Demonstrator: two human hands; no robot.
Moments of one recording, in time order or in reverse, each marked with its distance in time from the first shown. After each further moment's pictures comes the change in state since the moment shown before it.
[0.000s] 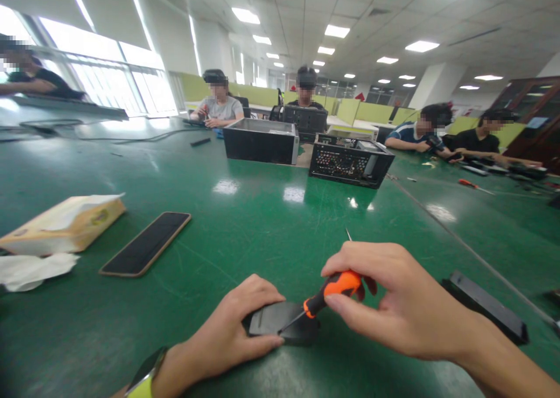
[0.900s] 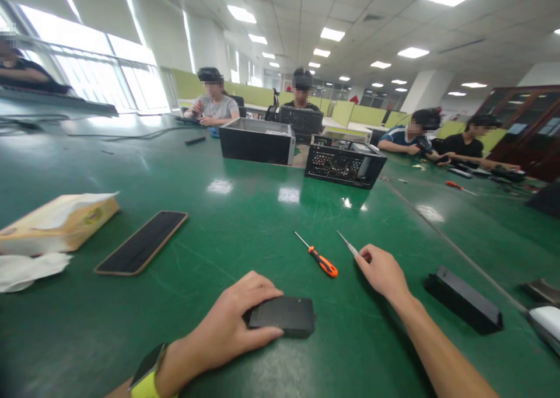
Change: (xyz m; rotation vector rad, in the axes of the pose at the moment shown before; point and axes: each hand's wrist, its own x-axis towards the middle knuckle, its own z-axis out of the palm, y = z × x) left_hand 0.000 0.001 0.000 0.077 0.024 -0.011; right_hand -0.055 0.136 0.090 0.004 0.306 0.773
